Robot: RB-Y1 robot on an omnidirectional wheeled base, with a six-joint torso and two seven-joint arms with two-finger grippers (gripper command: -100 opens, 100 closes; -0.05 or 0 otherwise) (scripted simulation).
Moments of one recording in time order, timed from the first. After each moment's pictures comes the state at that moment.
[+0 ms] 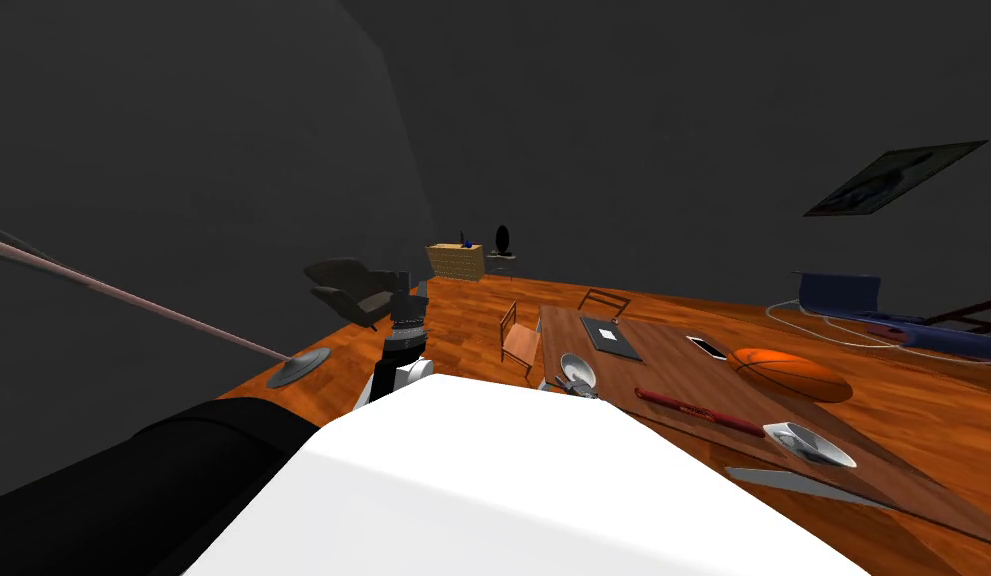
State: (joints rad) left arm 0.54 0.03 0.05 -2.39 0.04 -0.50 -0.16; right arm 0.39 -0.67 0.32 -1.36 0.68 -0.29 0.29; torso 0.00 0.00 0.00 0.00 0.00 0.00
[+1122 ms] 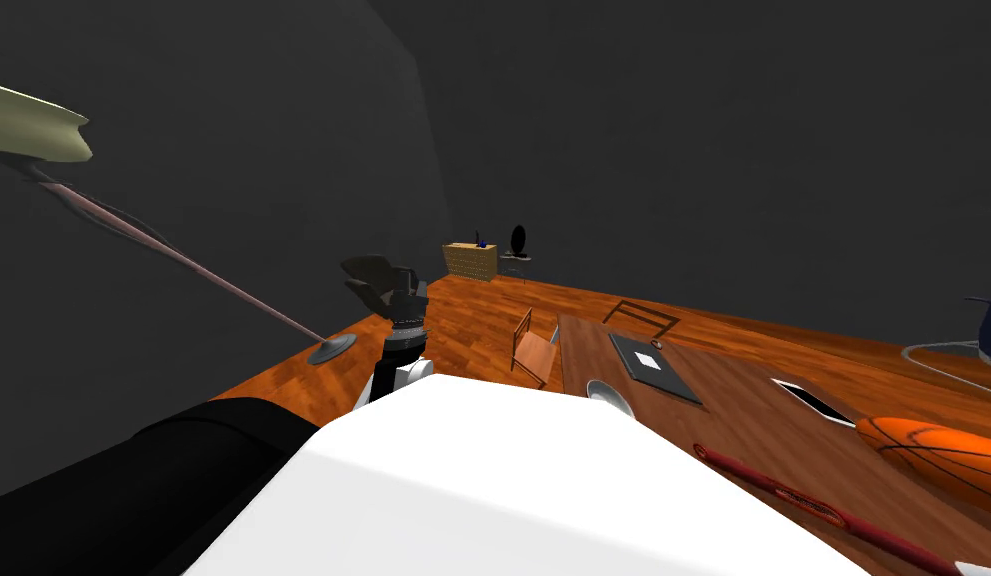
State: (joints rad) left arm 0.54 0.03 0.05 -2.39 0.04 -0.50 -0.16; right arm 0.35 -0.78 0.46 -1.05 0.92 -0.24 0.42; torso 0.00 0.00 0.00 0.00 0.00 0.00
